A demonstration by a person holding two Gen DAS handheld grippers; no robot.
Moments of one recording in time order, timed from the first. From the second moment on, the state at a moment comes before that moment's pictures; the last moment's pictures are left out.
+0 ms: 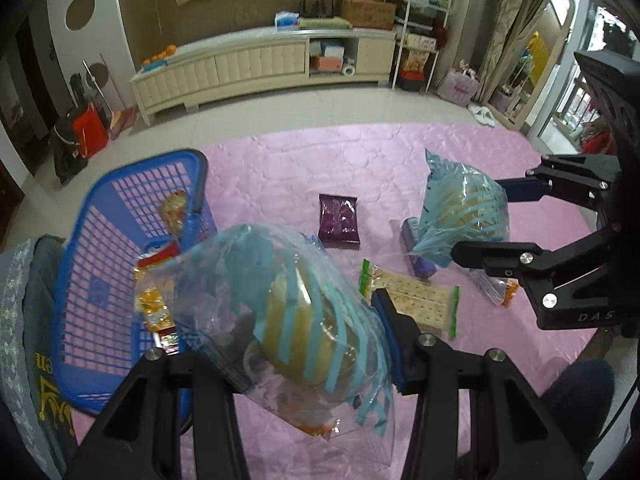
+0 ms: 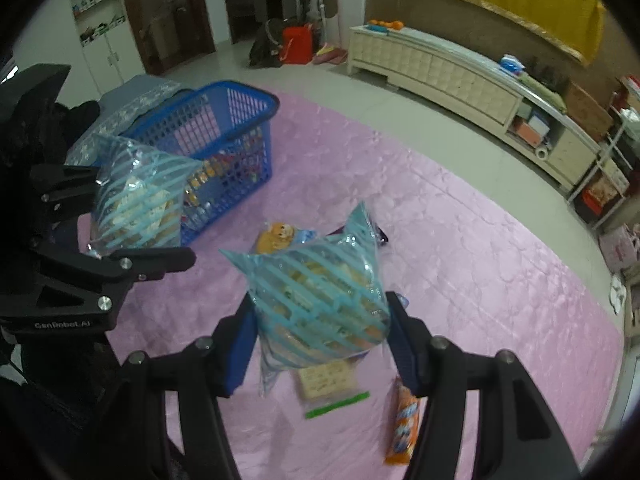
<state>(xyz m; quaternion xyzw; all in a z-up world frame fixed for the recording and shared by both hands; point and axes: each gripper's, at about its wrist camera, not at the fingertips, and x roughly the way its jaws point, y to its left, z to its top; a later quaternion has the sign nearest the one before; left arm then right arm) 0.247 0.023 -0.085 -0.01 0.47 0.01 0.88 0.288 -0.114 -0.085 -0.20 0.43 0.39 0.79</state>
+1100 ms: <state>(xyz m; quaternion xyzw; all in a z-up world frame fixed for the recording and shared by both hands) 0.155 0.200 -0.007 -0.04 0.38 0.09 0.92 0.220 0.074 -0.015 -0.24 0.37 0.40 0.80</state>
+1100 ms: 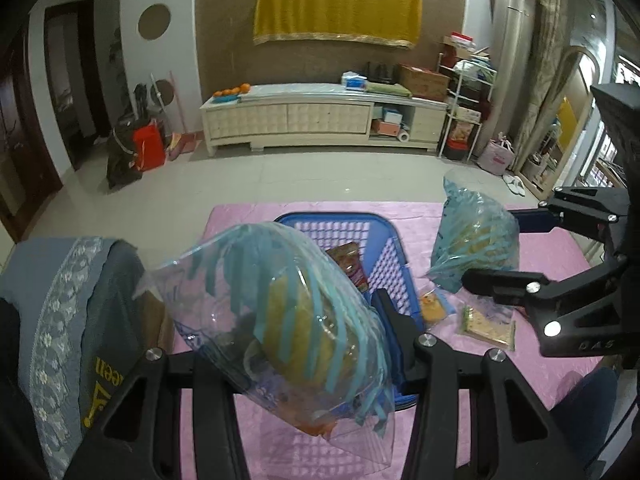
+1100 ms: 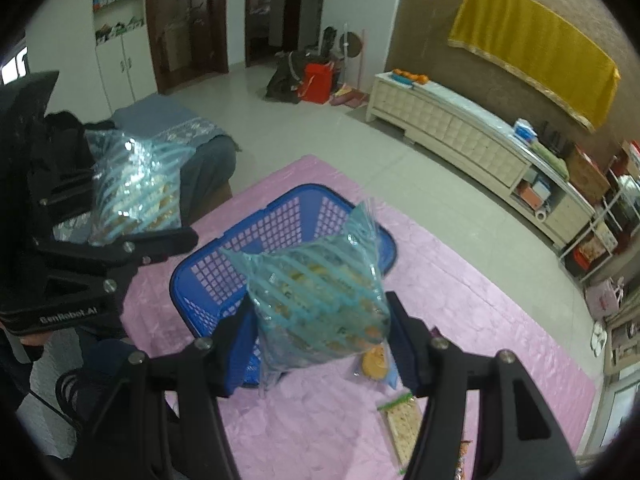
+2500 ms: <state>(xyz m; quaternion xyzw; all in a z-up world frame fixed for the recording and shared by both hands) 0.149 0.265 -0.059 -0.10 0.42 0.11 0.90 0.223 0.156 -0.108 -0.25 0.48 0.44 0.72</state>
